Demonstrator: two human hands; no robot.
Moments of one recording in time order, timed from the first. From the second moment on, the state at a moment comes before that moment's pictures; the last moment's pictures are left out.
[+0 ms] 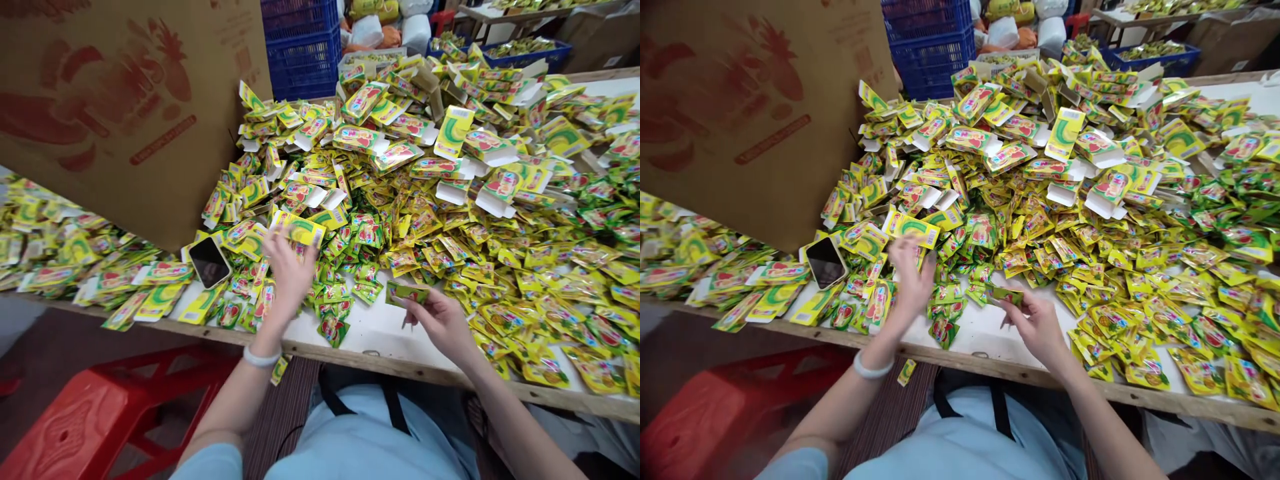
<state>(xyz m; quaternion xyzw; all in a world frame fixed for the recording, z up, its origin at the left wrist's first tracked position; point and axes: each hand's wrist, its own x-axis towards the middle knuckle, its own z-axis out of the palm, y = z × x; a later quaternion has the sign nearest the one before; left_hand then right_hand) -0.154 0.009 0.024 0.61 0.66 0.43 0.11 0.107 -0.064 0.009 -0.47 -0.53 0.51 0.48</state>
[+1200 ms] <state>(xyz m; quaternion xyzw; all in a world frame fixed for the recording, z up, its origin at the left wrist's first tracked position) -0.062 -0.045 0.062 0.50 0.31 0.27 0.77 0.131 -0.067 0.071 -0.38 -0.60 0.41 0.57</state>
